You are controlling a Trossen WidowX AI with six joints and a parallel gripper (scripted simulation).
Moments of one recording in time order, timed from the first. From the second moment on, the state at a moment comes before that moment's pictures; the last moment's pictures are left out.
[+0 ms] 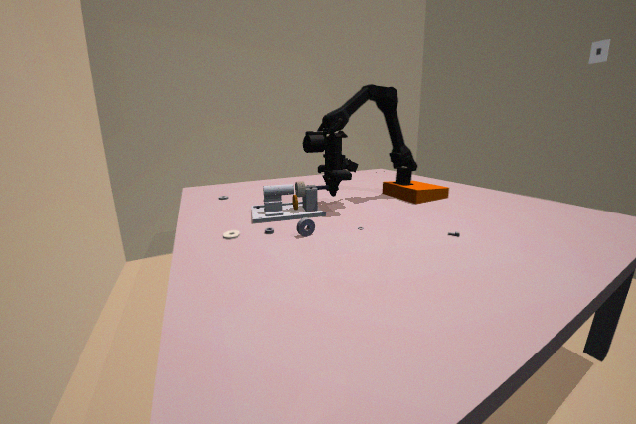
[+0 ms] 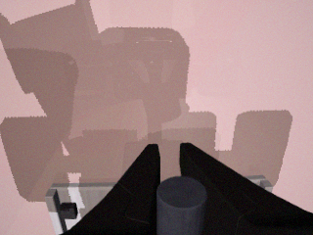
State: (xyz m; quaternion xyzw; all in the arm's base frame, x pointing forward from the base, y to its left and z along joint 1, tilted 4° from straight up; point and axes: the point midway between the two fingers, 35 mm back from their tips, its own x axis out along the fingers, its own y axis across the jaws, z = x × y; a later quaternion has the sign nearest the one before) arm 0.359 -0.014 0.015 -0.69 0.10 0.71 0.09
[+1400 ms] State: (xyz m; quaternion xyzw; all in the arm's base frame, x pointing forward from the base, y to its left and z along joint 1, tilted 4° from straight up) arm 0.362 -0.015 0.015 -0.69 0.10 0.72 0.09
